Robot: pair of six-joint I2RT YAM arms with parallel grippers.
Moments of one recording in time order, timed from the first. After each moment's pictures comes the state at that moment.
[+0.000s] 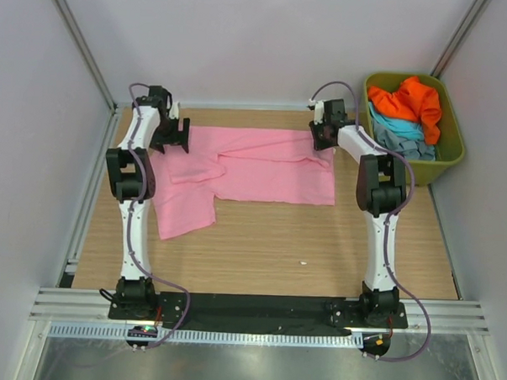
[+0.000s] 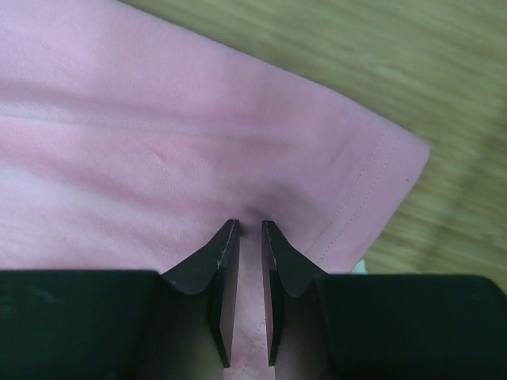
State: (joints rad) left arm 0.03 2.54 2.35 -1.04 0.13 0.00; right arm 0.16 2.35 1.89 -0.43 -0.08 -0.19
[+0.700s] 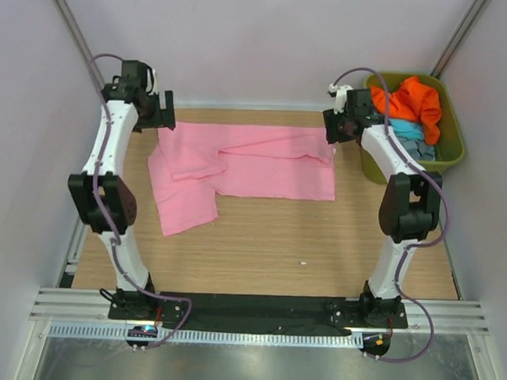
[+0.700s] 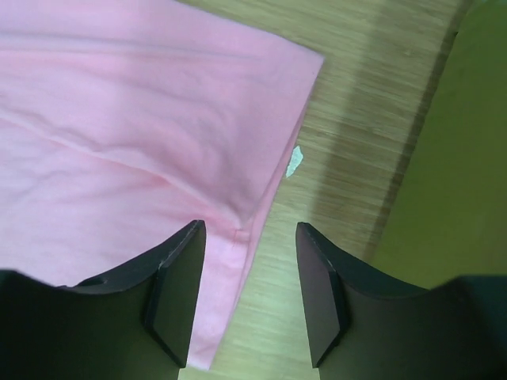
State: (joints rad) left arm 0.01 2.00 2.05 -1.01 -0.03 -0.10; right arm 0.13 1.98 1.67 -0.47 -0.05 -0.18
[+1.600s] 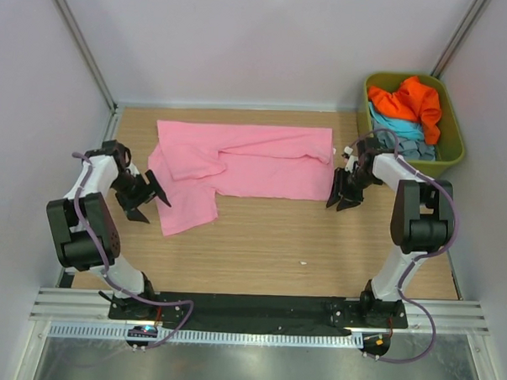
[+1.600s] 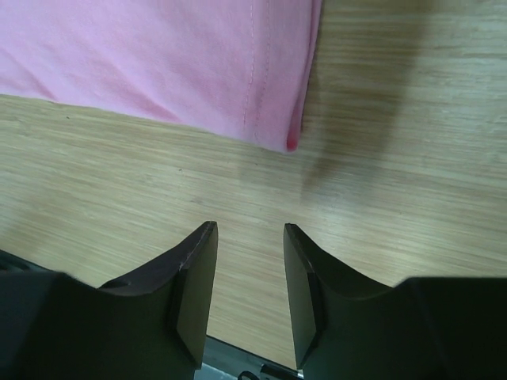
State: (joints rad) left arm 0.23 1.62 1.17 -1.05 0.32 -0.39; right arm 0.01 1.83 1.22 -0.80 -0.37 0.14
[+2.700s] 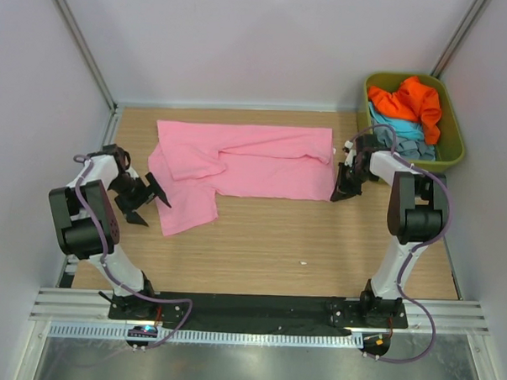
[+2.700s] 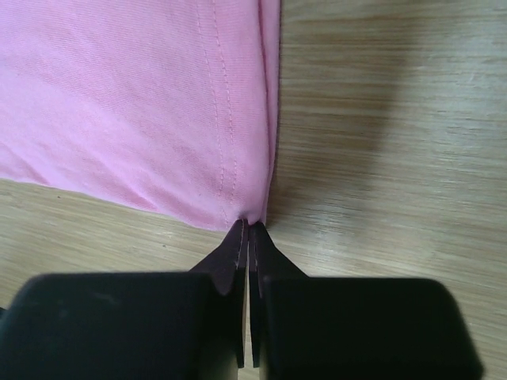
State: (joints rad) left arm 0.28 1.73 1.14 -0.99 0.32 -0.39; right arm 0.01 1.92 1.27 -0.66 -0.32 0.16
